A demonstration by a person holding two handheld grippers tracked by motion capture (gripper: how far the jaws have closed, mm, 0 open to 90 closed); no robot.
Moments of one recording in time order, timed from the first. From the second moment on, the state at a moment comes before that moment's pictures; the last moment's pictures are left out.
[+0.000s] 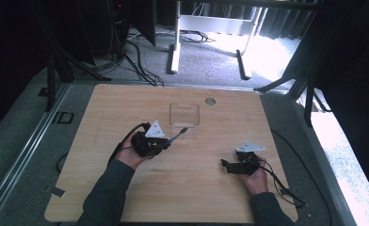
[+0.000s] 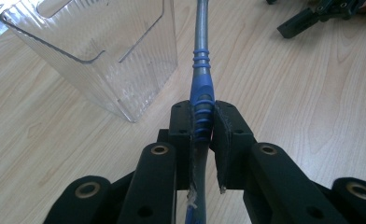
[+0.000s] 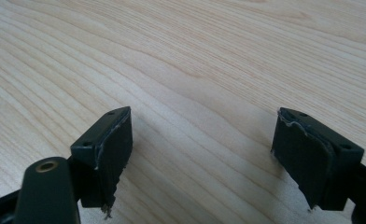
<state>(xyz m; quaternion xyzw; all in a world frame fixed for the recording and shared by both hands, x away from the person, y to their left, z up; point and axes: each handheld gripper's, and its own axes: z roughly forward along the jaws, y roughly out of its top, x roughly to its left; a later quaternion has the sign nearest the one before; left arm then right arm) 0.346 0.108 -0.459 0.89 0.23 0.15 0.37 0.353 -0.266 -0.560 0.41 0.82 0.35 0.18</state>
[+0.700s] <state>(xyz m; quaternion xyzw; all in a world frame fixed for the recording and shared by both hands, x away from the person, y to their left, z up) 0.346 0.109 -0.453 0.88 0.24 0.16 0.38 0.353 -0.266 -0.560 0.41 0.82 0.35 0.18</state>
